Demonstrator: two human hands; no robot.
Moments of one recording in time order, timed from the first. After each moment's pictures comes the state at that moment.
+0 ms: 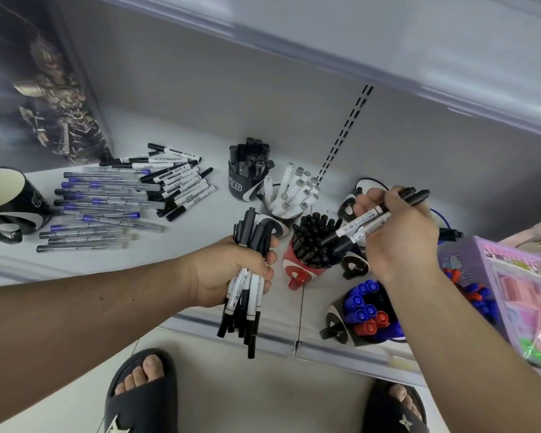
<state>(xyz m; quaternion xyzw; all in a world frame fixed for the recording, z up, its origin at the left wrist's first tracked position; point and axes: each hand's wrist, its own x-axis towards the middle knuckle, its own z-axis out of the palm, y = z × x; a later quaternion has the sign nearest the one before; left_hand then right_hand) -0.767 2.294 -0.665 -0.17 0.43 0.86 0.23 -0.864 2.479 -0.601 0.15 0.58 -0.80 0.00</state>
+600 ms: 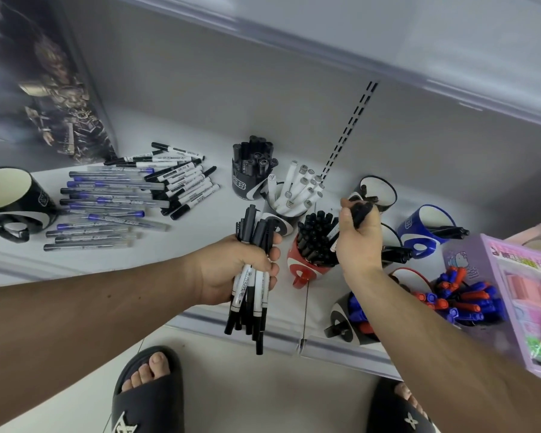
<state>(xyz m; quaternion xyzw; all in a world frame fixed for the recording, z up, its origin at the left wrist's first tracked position) -0.767 2.294 -0.668 -0.16 0.42 0.86 0.23 -0.881 2.474 -0.691 0.05 0.79 -0.61 0.01</state>
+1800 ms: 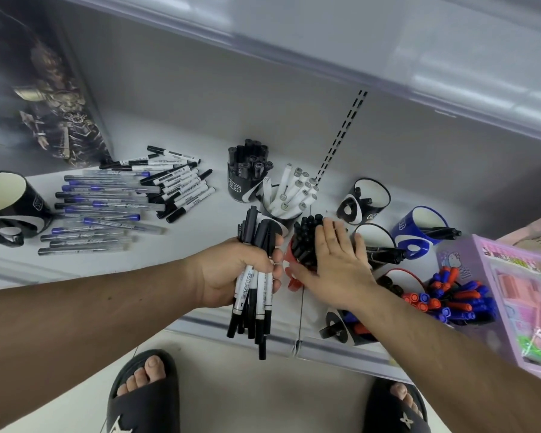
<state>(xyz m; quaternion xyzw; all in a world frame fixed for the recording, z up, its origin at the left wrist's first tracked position) -0.769 2.301 -0.661 -0.16 0.39 0.87 0.24 -0.857 2.490 -0.691 -0.22 0.95 0.07 0.19</state>
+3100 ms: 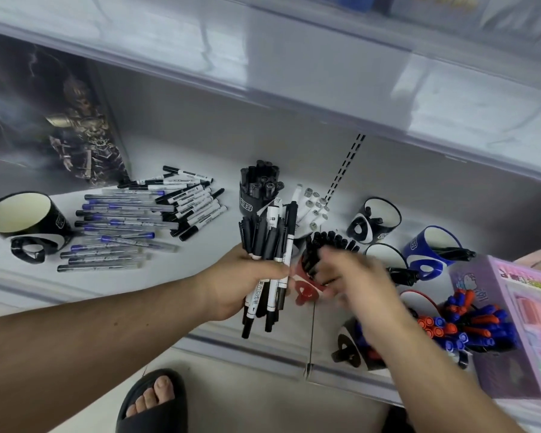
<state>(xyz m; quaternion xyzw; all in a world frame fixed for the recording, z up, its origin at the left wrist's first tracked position) -0.767 2.294 -0.646 -0.12 0.56 0.81 0.13 -0.808 2.466 -0.601 -0.02 0.84 -0.50 0.23</state>
